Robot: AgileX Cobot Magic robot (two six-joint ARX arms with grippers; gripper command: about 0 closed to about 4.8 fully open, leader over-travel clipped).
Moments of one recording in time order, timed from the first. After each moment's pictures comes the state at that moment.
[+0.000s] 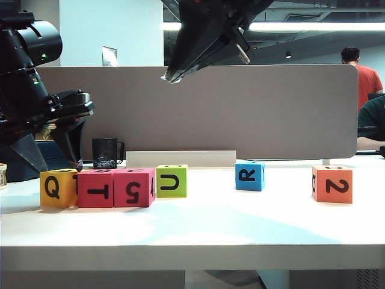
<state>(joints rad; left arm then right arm) -0.19 1.61 1.09 -0.54 0.16 -0.04 0.70 1.59 1.38 -0.72 -0.42 -0.02</state>
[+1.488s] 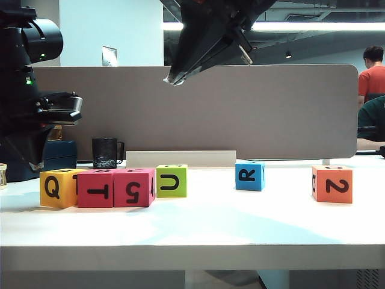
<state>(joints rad) -0.19 1.62 1.14 -0.64 -0.05 0.05 0.70 1.59 1.38 -0.75 -0.41 -0.03</state>
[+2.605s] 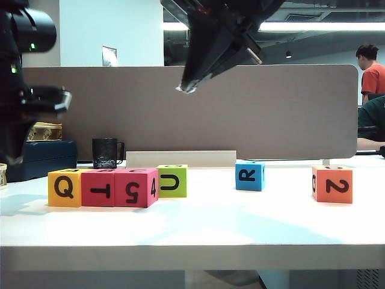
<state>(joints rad) -0.19 1.56 1.13 -0.78 -0.10 0.05 0.69 1.59 1.38 -0.76 -0.32 -0.03</state>
